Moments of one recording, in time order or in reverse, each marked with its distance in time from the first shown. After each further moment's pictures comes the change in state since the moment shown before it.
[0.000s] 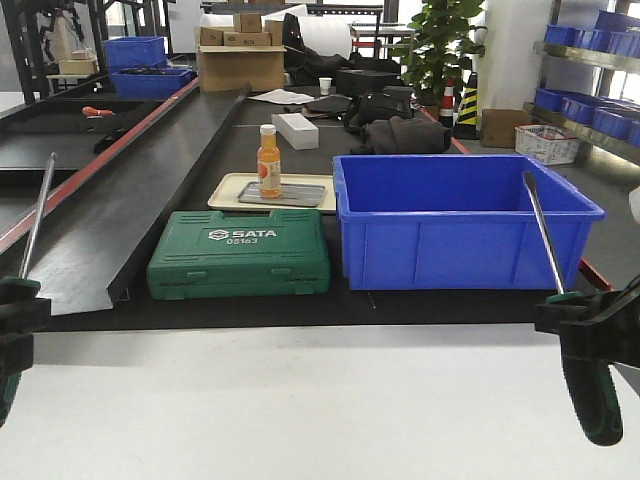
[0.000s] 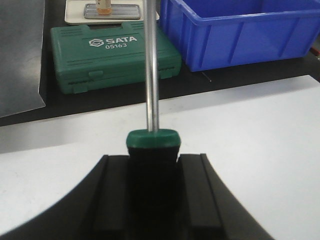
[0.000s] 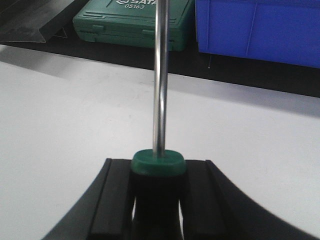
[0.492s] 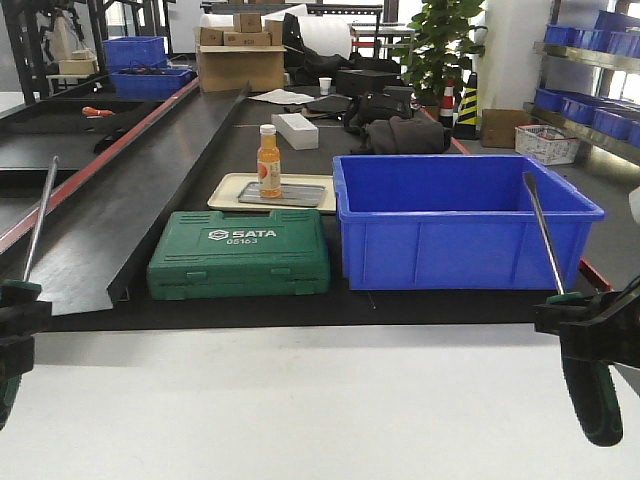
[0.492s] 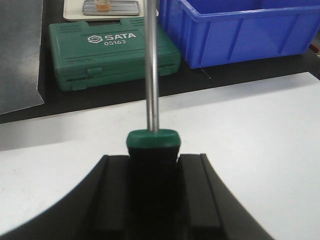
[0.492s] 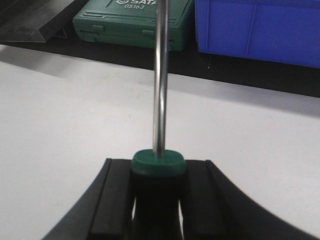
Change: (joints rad) left arm 0.000 0.000 0.002 0.000 0.004 0.000; right arm 0.000 0.001 0.000 0.000 0.000 0.000
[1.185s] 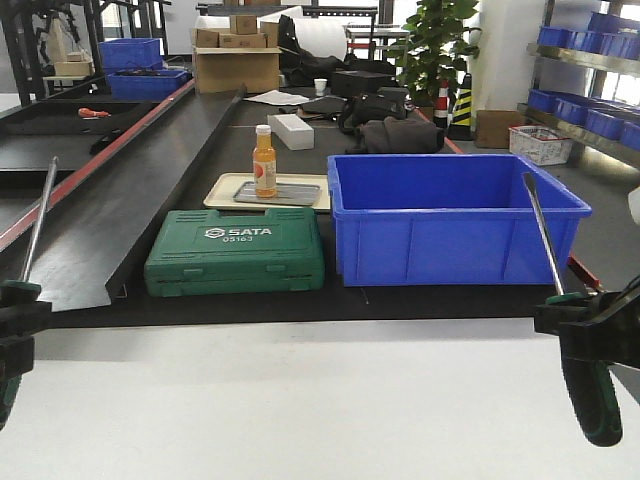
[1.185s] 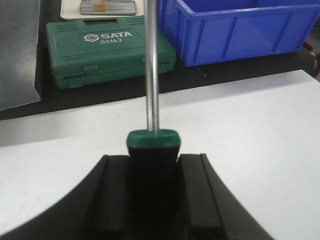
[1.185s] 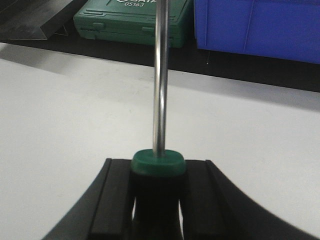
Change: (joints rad) left arm 0.000 0.000 0.001 0.000 0.000 0.000; right arm 0.000 0.000 0.000 0.000 0.001 0.000
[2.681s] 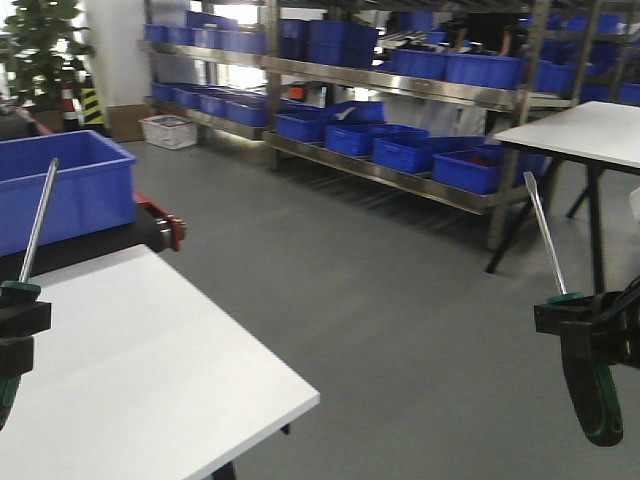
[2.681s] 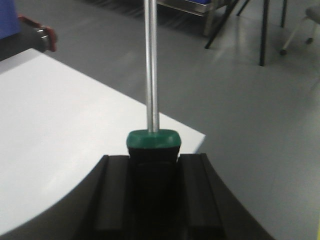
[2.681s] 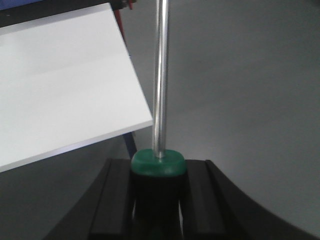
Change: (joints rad) left arm 0.000 0.003 0.000 0.001 0.001 0.000; right arm 0.000 0.000 0.000 0.000 0.000 -0.001
